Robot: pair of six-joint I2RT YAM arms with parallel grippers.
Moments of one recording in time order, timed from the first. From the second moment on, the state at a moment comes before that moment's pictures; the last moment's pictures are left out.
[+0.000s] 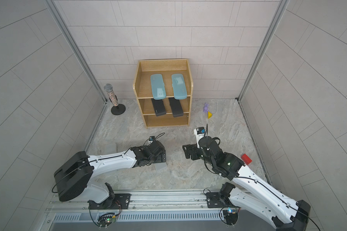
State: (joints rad) left arm -0.91 1.49 0.79 -0.40 -0.27 -0.90; right arm 0.74 0.78 0.75 -0.58 0.12 0.56
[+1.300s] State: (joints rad) left arm 0.01 1.28 0.56 -0.59 -0.18 -0.67; right arm 0.90 1.46 0.74 -0.12 -0.07 0.63
